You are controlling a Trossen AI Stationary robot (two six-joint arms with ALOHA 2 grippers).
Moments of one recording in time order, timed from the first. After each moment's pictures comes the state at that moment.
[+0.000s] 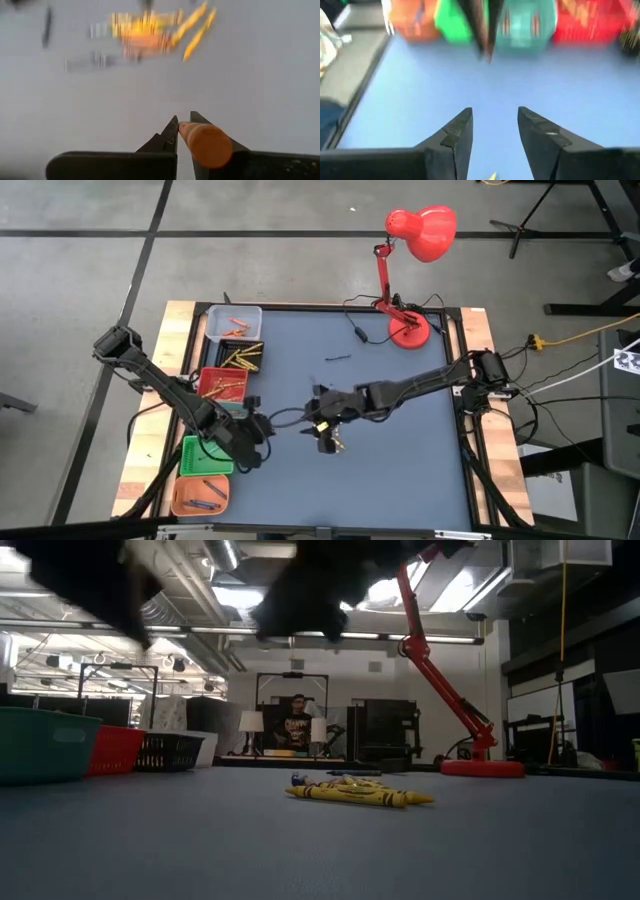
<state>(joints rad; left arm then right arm) -0.59 1.35 0.85 -0.53 -0.52 -0.50 0.21 1.87 1.35 -0.13 -0.03 0.15</state>
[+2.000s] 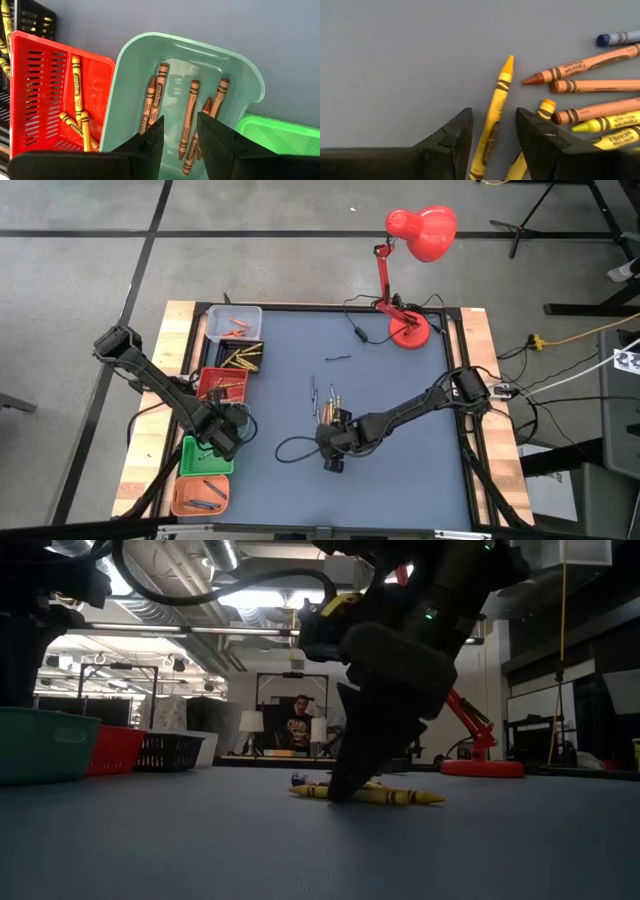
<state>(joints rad) -0.63 1.35 0.85 -1.13 -0.27 -0.89 0.35 2.08 1.35 -0.40 0.20 0.48</state>
